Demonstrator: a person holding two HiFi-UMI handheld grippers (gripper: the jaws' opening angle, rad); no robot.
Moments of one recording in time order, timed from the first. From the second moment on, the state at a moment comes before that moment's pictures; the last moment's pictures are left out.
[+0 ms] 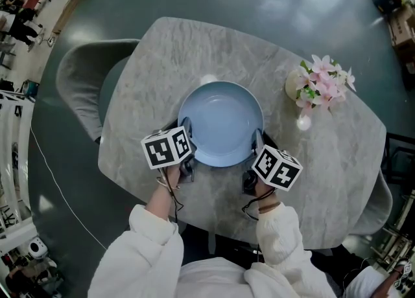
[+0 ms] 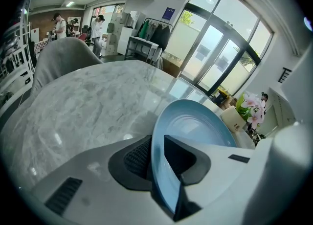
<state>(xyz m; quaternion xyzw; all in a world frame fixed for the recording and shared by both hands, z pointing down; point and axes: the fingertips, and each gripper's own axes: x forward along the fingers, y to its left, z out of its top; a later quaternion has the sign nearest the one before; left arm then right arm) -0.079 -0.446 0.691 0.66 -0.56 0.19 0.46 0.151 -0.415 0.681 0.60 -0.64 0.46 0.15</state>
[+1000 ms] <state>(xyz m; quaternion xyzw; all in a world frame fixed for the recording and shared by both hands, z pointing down) -0.087 -0.429 0.640 0.68 -0.57 0.17 0.43 0.161 -0.396 0.641 0.61 -0.65 0.43 0.14</state>
